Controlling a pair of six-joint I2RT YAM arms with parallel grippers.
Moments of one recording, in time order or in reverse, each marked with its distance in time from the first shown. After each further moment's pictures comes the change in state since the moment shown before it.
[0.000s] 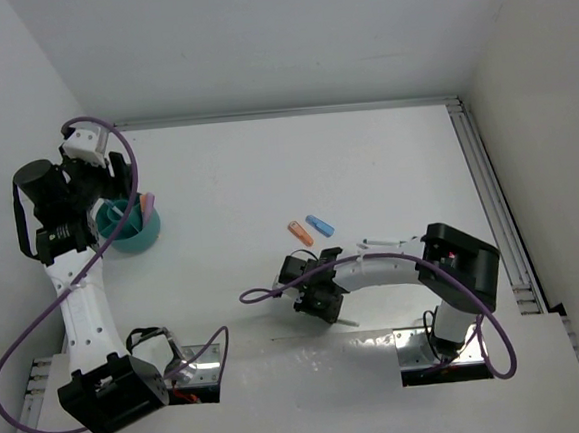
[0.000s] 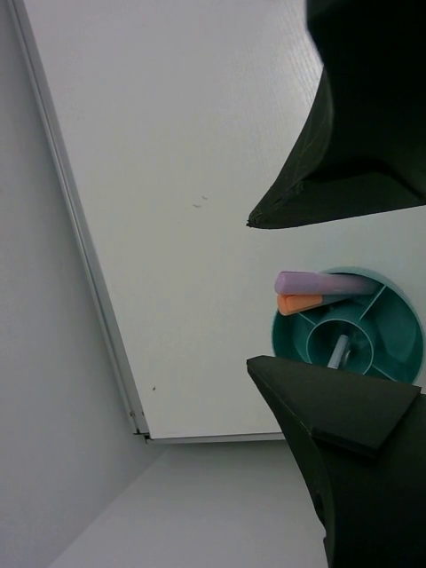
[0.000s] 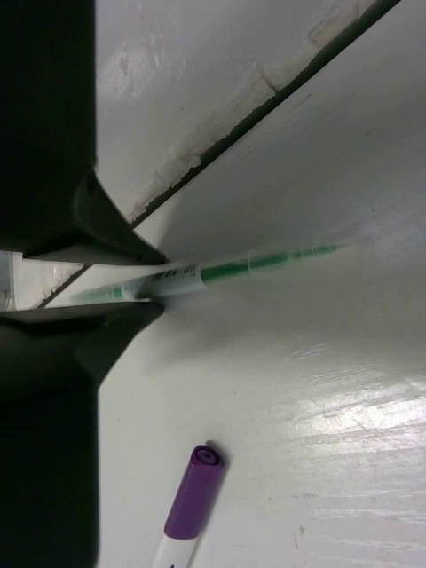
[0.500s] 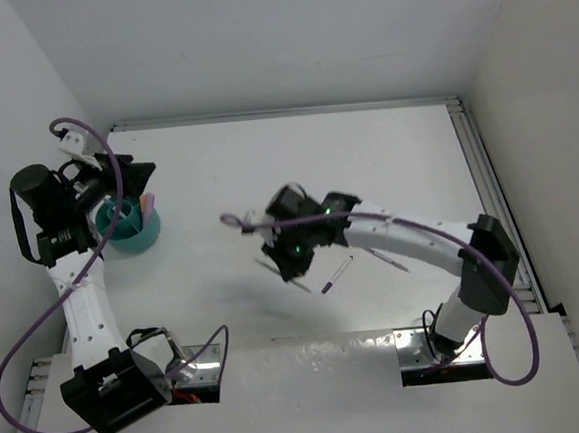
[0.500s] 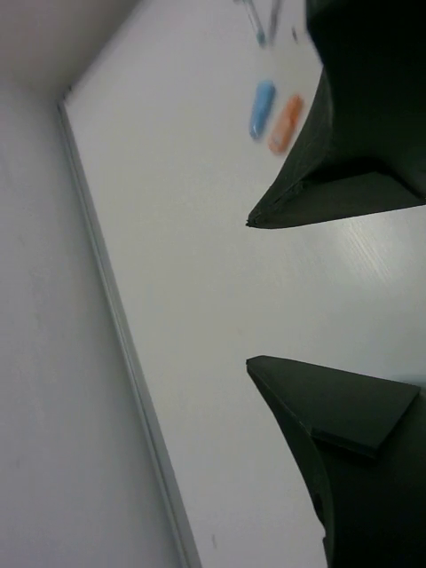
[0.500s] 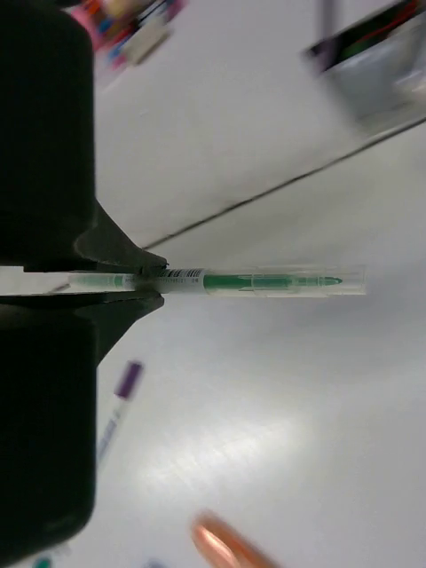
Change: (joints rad) left arm 0.039 0.002 -0.044 0.144 0.328 -0.241; right arm -0.129 -0.074 0.357 -0.137 -0.182 -0.014
